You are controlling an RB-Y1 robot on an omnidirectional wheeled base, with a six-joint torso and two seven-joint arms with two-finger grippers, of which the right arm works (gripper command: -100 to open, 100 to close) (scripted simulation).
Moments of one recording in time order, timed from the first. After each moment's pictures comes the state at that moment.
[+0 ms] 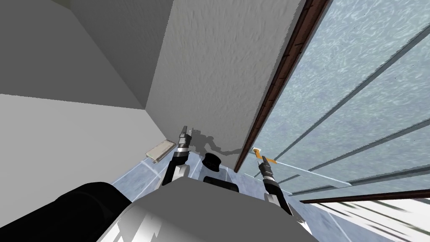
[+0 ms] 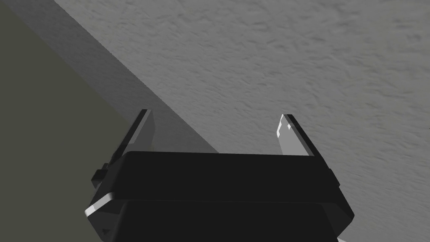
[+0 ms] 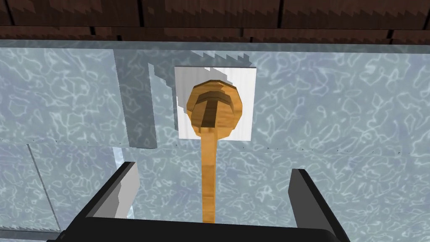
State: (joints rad) arm 0.00 -0.36 0.17 -0.68 -0.42 -0.88 -0.10
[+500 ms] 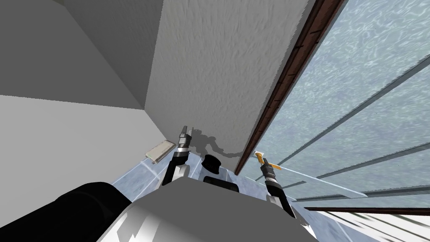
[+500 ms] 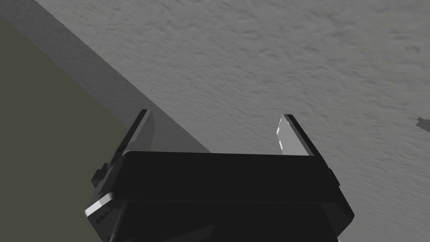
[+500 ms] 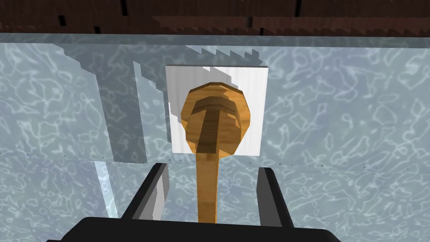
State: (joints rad) arm 0.00 -0.37 0.16 -0.66 -0.43 -0.90 -0.12
